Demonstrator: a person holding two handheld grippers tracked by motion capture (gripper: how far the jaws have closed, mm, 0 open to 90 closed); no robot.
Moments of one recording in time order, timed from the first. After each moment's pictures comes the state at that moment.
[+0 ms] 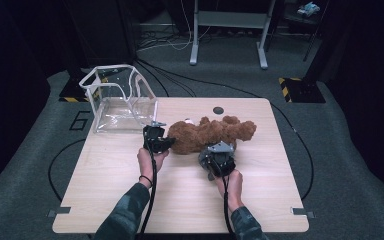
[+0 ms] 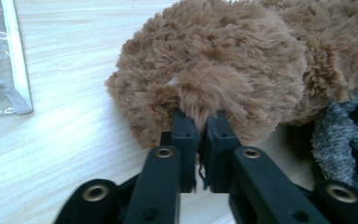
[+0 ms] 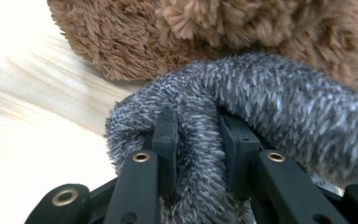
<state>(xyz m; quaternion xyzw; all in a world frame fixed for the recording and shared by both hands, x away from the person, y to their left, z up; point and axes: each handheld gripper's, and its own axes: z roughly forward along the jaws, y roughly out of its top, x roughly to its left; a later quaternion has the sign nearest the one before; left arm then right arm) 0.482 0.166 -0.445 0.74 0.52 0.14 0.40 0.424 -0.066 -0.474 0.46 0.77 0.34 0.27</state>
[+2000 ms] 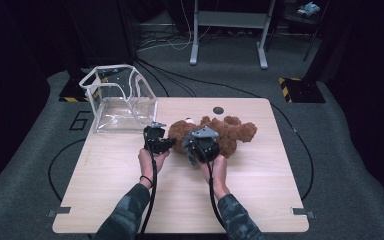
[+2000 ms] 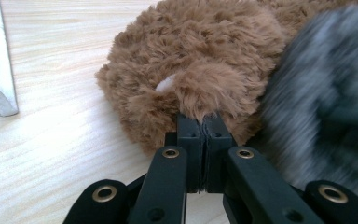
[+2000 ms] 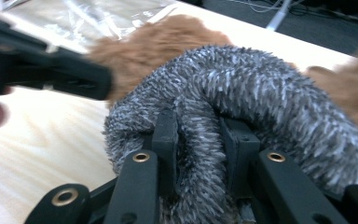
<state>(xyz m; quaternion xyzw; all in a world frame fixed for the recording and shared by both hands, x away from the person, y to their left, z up) 0.482 0.165 -0.449 0.74 0.52 0.13 0.41 0.453 -0.026 -0.440 0.45 0.76 0.38 0.26</state>
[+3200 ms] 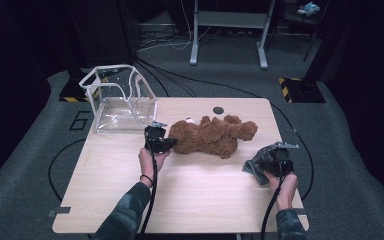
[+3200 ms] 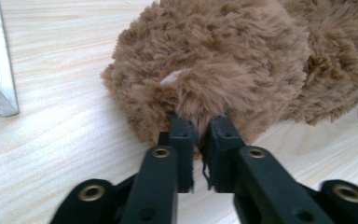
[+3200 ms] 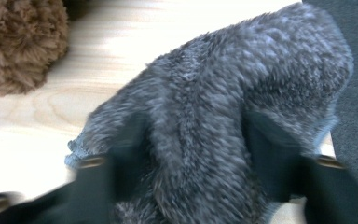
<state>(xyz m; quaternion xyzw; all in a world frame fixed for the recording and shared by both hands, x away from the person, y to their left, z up) 0.487 0.165 -0.452 0.75 0.51 0.12 0.40 0.431 -0.243 -0.476 0.65 0.68 0.26 0.23</state>
